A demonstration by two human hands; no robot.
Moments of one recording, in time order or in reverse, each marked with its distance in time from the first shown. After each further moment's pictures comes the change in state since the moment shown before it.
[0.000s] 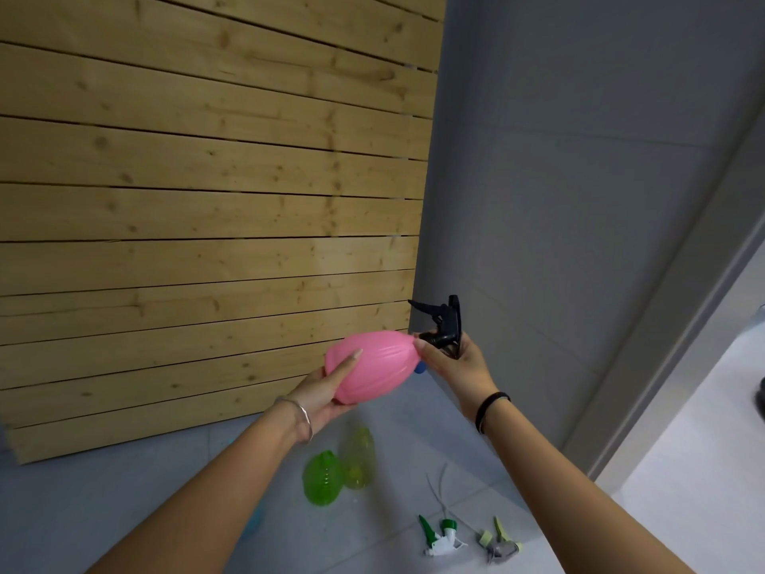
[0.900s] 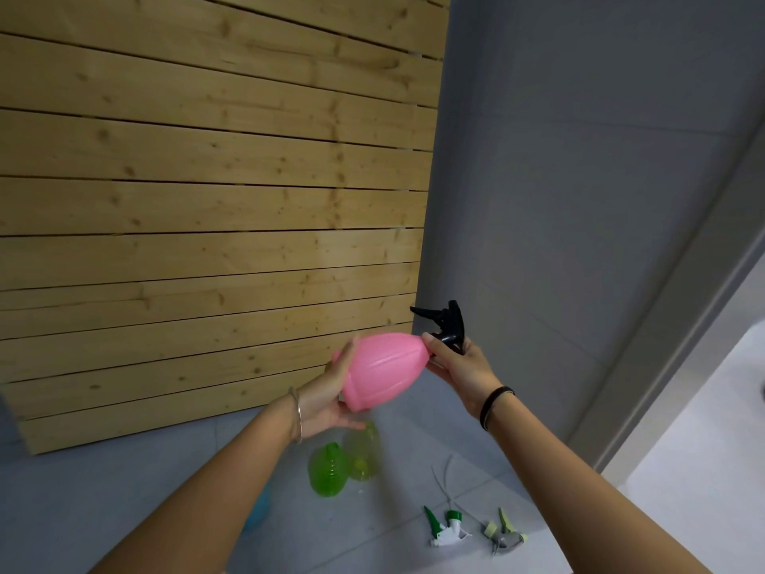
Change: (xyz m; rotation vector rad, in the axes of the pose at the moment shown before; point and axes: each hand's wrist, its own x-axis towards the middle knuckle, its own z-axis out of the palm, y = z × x) left_hand -0.016 0.003 0.004 0.175 -0.184 -0.078; right_hand 0.005 0.009 0.002 0.134 0.001 0.203
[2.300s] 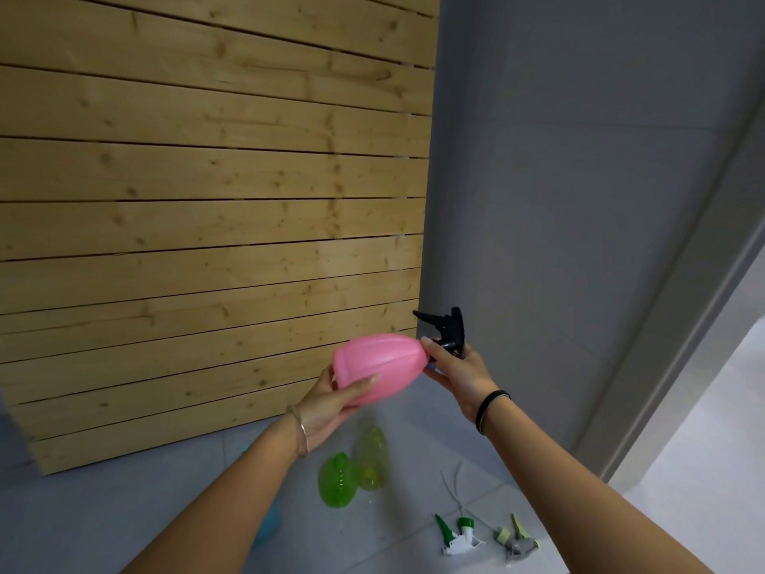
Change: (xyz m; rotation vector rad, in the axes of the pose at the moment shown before) left_hand 0.001 -0.005 -0.003 -0.117 0.114 0.138; right_hand -0.004 -0.003 0.011 0.045 0.054 -0.001
